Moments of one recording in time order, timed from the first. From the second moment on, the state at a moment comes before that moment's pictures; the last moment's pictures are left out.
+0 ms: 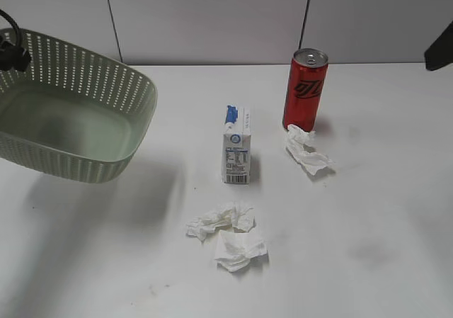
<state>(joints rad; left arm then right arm) -0.23 1.62 -1.27 0.23 0.98 -0.15 0.05 1.31 -1.18 0.39 1.08 -0.02</state>
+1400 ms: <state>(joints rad) -0.23 1.62 -1.27 0.24 1.02 -0.15 0.64 2.11 -1.84 0.10 1.10 0.51</state>
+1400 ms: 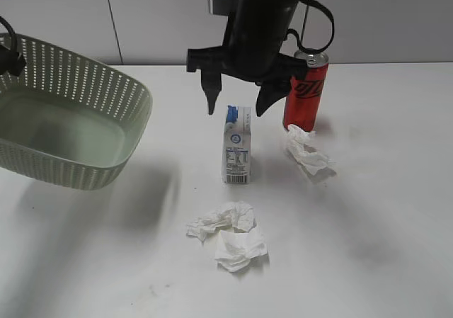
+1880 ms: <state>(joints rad) -0.23 1.62 -1.27 0.24 1.02 -0.15 0.64 2.25 -1.87 0.03 1.07 0.58</state>
